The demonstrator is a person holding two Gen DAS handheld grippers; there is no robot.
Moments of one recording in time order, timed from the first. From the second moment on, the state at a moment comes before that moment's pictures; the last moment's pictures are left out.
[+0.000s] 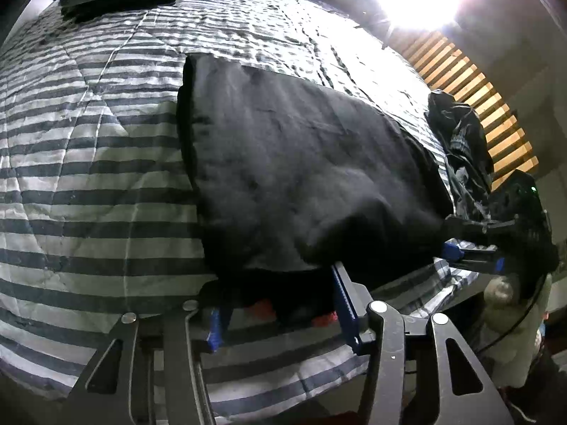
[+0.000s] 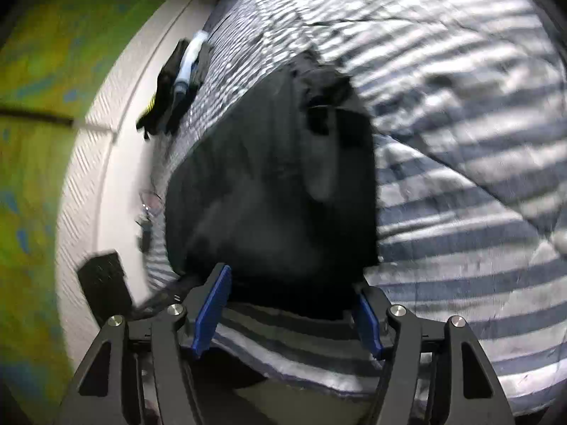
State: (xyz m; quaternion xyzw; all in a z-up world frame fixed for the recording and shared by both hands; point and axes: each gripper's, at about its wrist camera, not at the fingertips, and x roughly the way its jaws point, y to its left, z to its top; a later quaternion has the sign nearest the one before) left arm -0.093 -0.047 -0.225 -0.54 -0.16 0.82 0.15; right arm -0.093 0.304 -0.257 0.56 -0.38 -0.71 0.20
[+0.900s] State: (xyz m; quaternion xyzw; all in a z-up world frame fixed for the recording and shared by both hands) left arm -0.049 0.043 -0.158 -0.53 -0.11 0.79 0.28; right arm -0.191 0.323 -0.182 0.58 -0.13 -0.79 0.14
